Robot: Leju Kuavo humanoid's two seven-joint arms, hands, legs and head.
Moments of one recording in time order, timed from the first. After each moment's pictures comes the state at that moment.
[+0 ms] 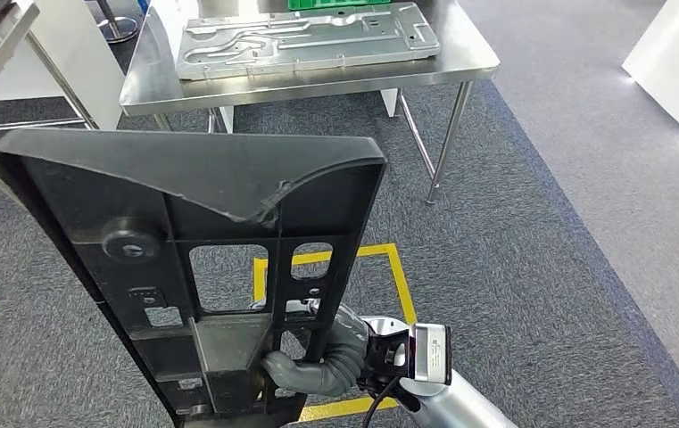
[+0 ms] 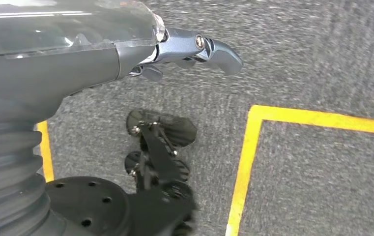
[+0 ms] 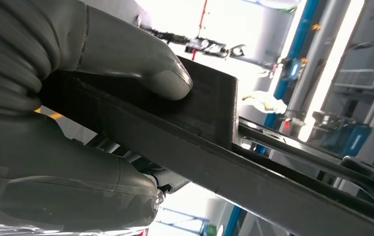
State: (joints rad) left arm -0.04 0.00 0.81 -0.22 -0.42 -0.09 -0.41; right arm -0.36 0.02 0.76 -1.59 -0.13 0.38 -0.60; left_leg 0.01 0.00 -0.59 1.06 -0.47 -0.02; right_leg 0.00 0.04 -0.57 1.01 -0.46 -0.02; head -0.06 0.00
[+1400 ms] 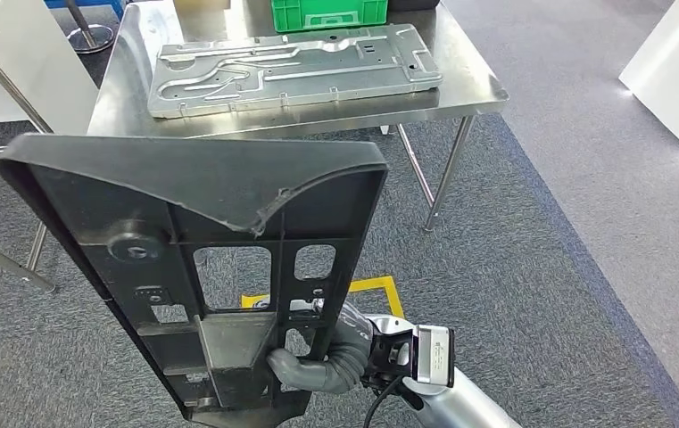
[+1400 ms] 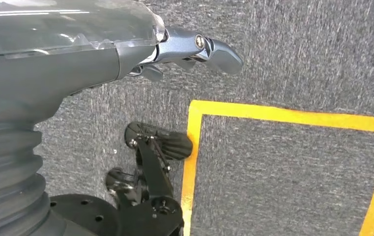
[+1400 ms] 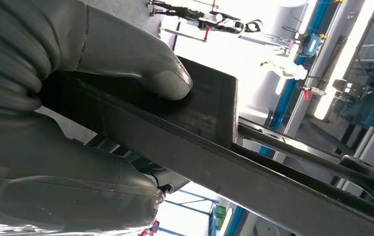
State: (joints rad) left arm -0.04 0.01 0.84 -0.22 -0.43 -0.08 -0.42; right arm -0.37 0.01 0.76 -1.57 -0.12 0.37 -0.61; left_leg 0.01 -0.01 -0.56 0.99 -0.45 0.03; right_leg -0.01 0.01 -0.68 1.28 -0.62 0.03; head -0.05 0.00
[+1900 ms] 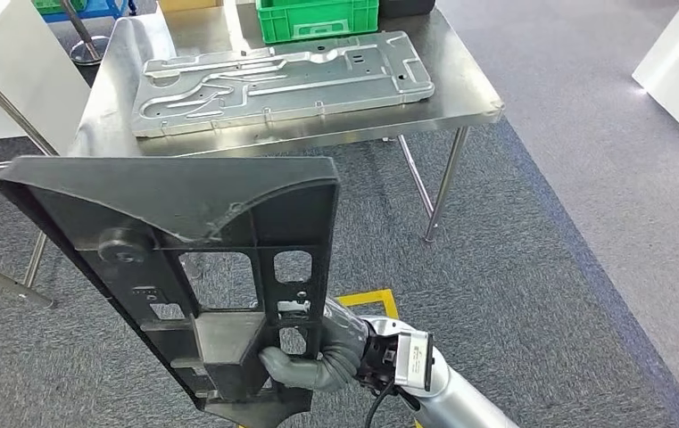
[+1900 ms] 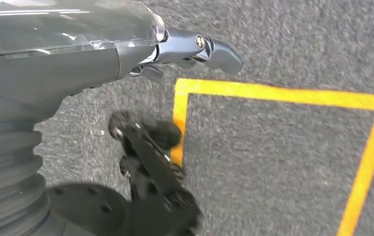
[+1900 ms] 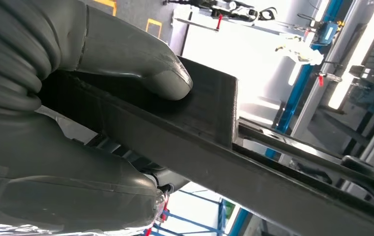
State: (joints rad) left arm -0.04 0.00 0.85 -0.22 -0.44 -0.08 -0.42; right arm -0.36 0.01 0.76 -1.55 -0.06 0.34 -0.60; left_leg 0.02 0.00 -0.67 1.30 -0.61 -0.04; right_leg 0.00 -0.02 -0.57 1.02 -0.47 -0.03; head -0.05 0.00
